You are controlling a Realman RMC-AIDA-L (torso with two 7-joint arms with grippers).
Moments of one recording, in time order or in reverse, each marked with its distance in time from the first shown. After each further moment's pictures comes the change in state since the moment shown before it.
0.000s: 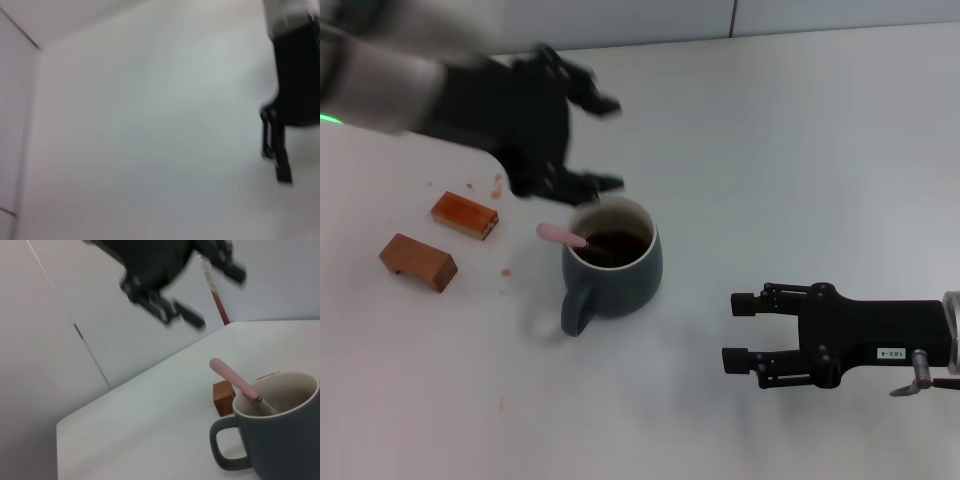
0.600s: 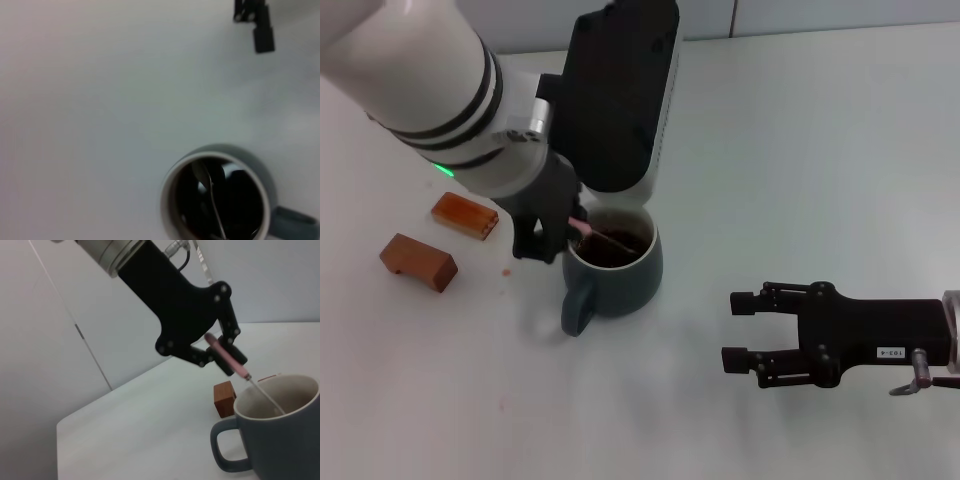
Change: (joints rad) left arm -0.178 -0.010 0.349 -0.128 0.423 0.035 -0.116; right arm 0.002 0.000 0.002 0.001 -0.001 -0.002 -0.006
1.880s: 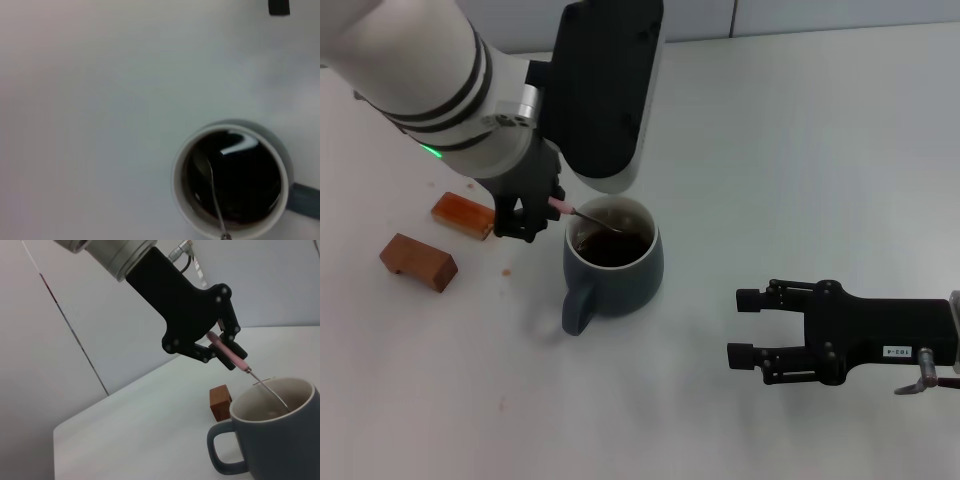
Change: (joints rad) left arm -0.006 0.000 -0.019 -0.039 0.020 -0.015 0.025; right arm -0.008 -0.002 0.024 -0.001 -0.004 -0.009 0.000
